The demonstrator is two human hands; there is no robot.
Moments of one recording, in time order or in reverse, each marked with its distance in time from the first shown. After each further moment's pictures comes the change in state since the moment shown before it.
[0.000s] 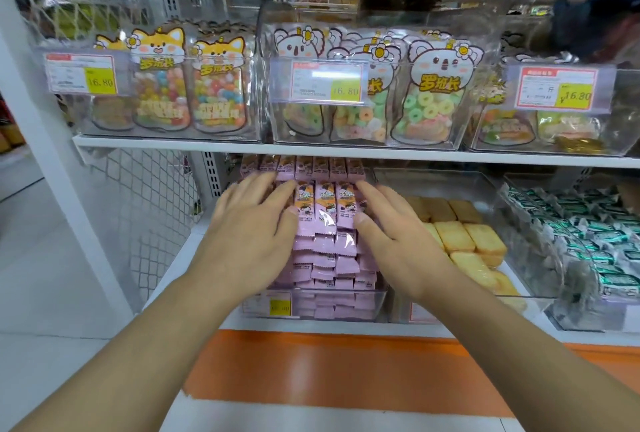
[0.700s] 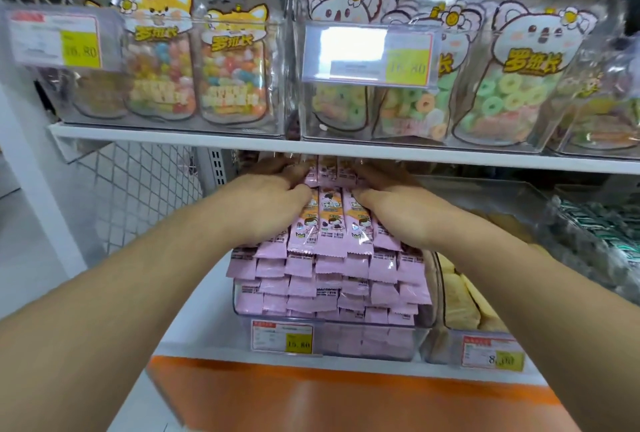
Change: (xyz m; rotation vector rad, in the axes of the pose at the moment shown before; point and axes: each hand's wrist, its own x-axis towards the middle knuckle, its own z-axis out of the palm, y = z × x) left_hand 0.091 -0.043 0.000 0.005 -0.378 -0.070; right_hand 0.114 -0.010 0.010 -0.223 -0.204 -0.007
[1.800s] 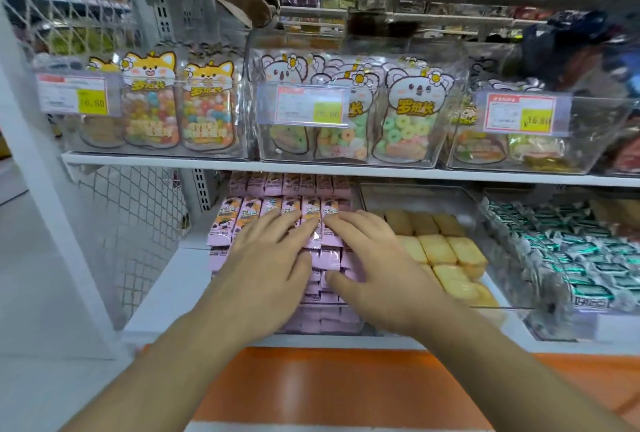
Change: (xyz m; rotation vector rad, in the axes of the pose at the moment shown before) left_hand -0.101 0.062 0.051 0.011 0.261 0.184; right_hand -0.126 0.004 0.016 -0.002 0.214 -0.220
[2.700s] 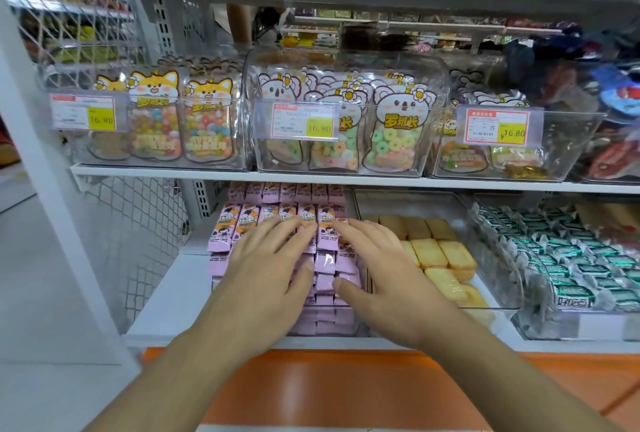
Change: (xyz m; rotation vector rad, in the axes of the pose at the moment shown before) left_hand -0.016 0.013 -0.009 -0.092 0.090 0.029; right_hand -0.022 0.003 -0.014 0.058 0.009 0.024
